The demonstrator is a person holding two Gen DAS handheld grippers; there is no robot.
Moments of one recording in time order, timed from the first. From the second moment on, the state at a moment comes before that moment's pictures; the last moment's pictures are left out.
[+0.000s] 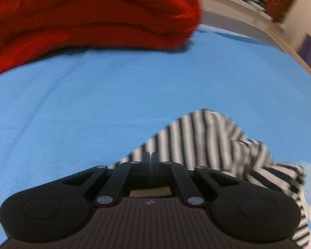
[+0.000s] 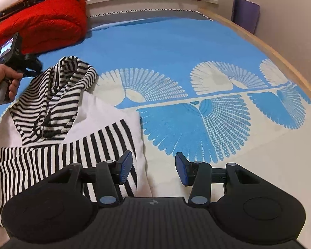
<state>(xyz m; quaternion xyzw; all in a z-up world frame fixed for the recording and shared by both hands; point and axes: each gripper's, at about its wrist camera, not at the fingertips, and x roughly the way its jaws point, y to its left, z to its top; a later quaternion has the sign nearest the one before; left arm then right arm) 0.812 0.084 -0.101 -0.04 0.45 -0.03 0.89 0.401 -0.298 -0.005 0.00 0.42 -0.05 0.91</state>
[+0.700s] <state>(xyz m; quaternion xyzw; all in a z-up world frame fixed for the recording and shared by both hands) 0.761 0.122 -0.069 -0.08 0.44 0.02 0.89 0.387 -0.313 0.017 0.04 0.40 -0.04 0.91</state>
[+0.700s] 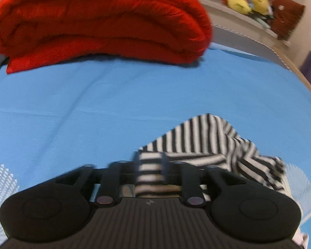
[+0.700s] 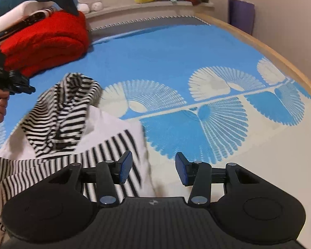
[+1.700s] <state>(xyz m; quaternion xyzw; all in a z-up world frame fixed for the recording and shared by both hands) 0.351 0.058 0.037 0.15 0.33 -0.36 0.86 0.386 -0.318 0.034 0.10 0.38 -0.04 0.92</state>
